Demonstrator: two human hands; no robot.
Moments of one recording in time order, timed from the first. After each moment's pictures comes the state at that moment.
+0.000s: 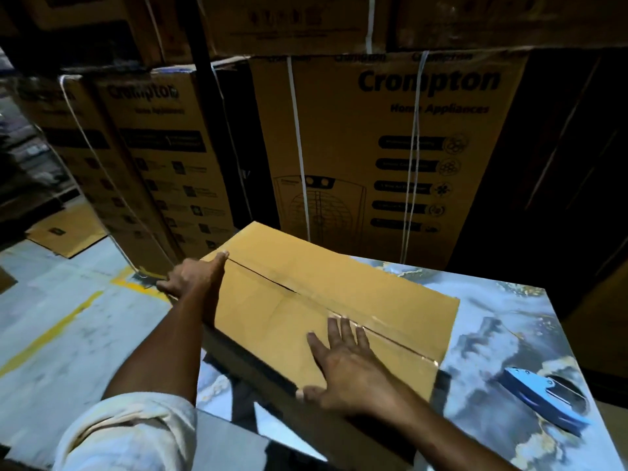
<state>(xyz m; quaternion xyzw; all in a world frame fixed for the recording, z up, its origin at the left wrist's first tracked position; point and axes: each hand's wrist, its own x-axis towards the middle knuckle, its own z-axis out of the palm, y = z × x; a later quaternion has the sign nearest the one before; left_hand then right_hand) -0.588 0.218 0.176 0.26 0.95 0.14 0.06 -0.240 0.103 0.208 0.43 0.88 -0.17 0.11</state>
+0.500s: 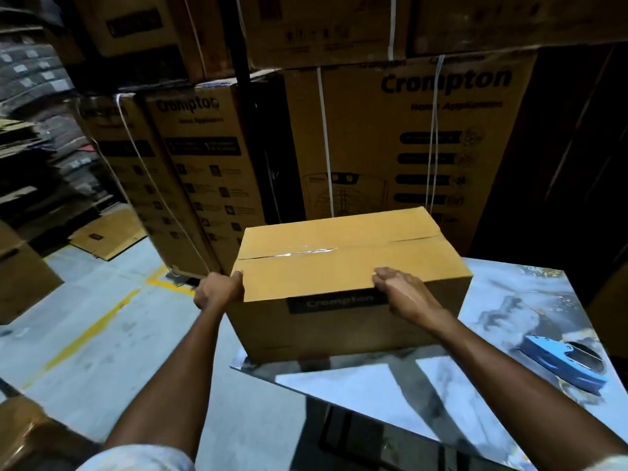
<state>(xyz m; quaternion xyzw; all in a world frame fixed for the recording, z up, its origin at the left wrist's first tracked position) -0.595 0.088 0.184 0.28 0.93 0.22 0.13 -0.215 0.141 0.194 0.43 0.90 0.00 -0.04</state>
